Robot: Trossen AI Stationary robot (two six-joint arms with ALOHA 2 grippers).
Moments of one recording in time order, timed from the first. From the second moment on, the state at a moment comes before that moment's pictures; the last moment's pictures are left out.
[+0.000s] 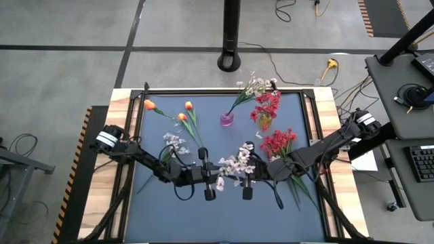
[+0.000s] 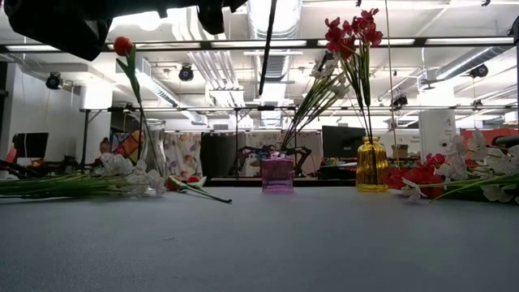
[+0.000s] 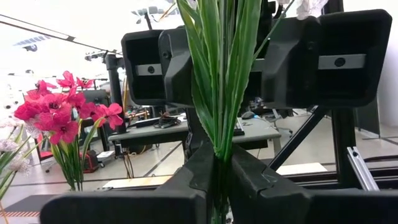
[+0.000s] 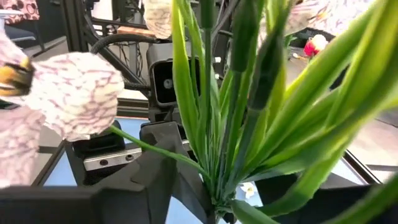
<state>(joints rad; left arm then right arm) -0.41 1.85 0.81 1.38 -0.53 0.30 0.45 1.49 1.07 0.22 0.54 -0.02</state>
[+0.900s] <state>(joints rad) -0.41 1.85 0.80 1.38 -0.55 0.25 0.45 1.49 1.07 0.22 0.54 -0.03</state>
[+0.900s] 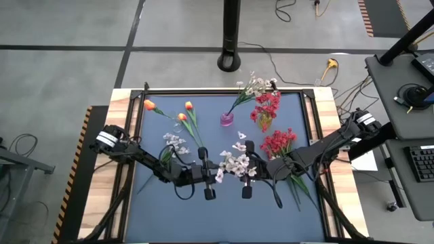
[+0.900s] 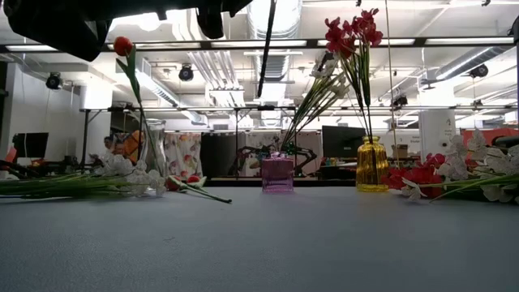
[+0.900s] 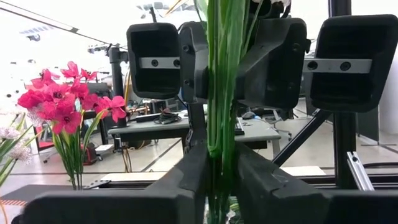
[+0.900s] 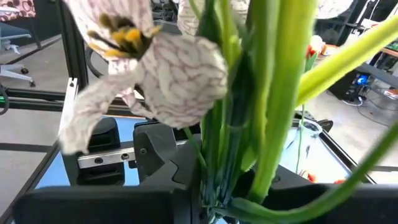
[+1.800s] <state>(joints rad) -0.46 1.85 0.76 1.04 -0.86 0.01 0.37 1.42 1.12 0.16 0.55 -0.06</state>
